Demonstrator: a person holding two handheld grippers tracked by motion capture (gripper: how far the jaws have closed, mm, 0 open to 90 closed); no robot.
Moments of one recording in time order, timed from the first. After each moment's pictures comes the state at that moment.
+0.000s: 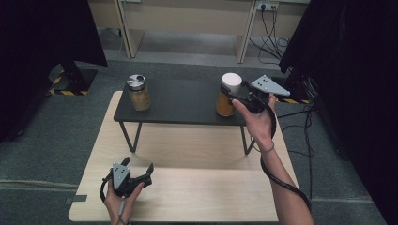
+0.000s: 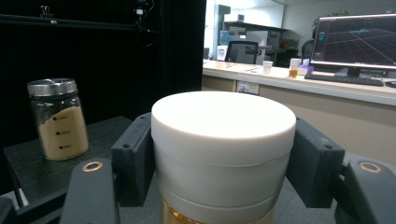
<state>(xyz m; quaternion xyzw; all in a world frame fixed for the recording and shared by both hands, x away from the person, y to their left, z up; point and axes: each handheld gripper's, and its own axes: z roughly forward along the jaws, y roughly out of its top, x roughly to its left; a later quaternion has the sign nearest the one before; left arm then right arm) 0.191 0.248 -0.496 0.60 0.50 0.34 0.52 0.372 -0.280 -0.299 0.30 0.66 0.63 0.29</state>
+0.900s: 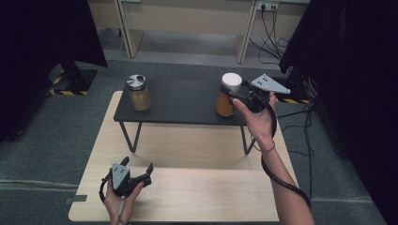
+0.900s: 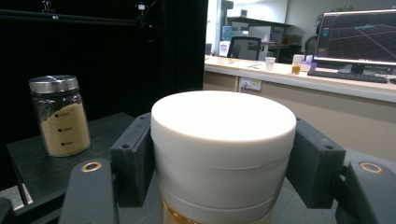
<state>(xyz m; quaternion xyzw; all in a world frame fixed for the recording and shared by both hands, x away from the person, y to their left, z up) 0.190 0.249 -0.495 0.60 0.50 0.34 0.52 0.375 -0.282 -0.293 0.30 0.66 0.62 0.29</state>
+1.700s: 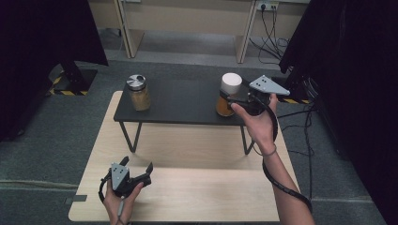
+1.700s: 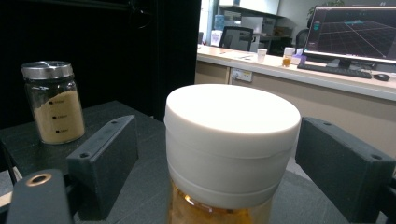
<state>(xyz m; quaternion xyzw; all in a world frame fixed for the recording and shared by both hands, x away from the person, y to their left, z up) 0.187 0.248 -0.492 0.59 0.50 0.34 0.53 0.359 -0.274 -0.281 0.30 0.68 0.59 0.31</state>
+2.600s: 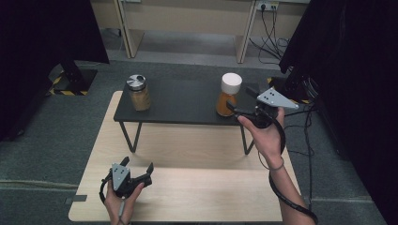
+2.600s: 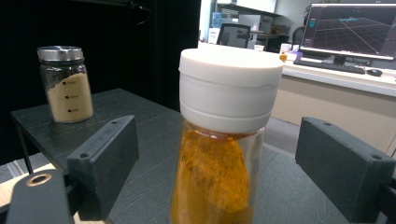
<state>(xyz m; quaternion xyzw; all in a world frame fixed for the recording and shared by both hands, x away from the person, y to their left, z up) 0.186 0.245 -0.494 0.59 0.50 0.35 0.53 0.327 -0.291 -0.295 0.31 0.68 0.59 0.31</state>
